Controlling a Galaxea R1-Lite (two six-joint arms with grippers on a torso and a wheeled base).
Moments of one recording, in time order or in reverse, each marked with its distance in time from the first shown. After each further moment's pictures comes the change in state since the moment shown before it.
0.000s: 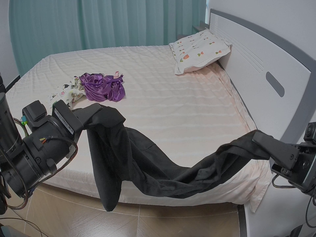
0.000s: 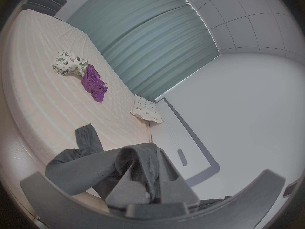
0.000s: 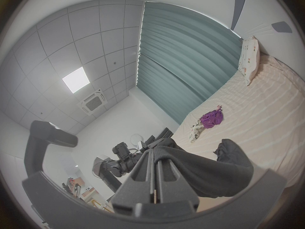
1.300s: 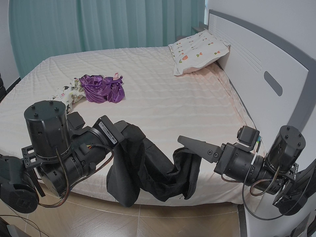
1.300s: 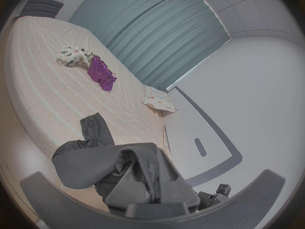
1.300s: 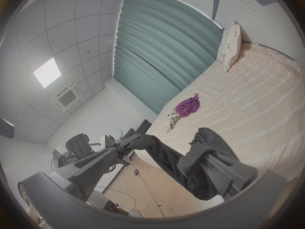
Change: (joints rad) left arm 0.000 0.241 -0.049 -0.024 0.010 -0.007; right arm -0.038 0.526 -0.181 -0.065 -0.055 -0.024
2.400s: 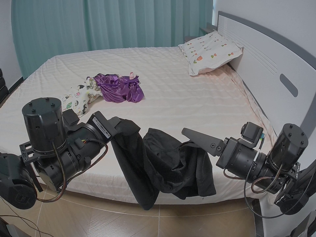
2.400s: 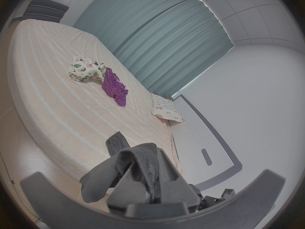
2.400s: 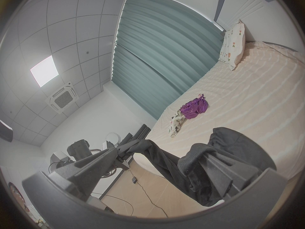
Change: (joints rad) left arm 0.050 -0.004 0.000 -0.005 0.000 -0.001; right arm -0.003 -0.010 -0.005 -0.012 -0.060 -0.002
